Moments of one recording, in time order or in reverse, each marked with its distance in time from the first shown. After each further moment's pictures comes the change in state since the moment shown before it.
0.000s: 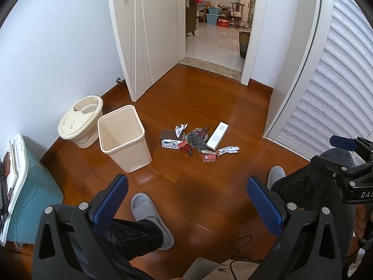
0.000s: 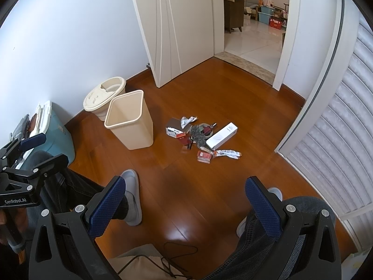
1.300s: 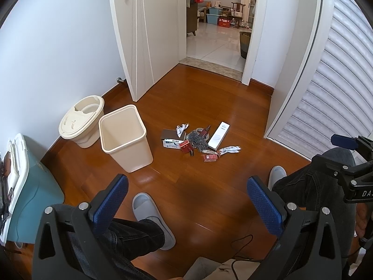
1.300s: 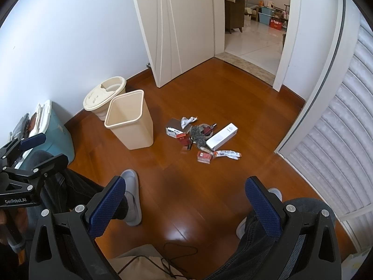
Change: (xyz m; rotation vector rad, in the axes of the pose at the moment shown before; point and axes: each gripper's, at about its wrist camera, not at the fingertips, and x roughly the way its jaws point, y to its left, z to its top) left arm -0.001 0.002 0.002 0.003 0.002 0.002; right arm -0.001 0.000 0.003 -0.003 -0.002 -0.005
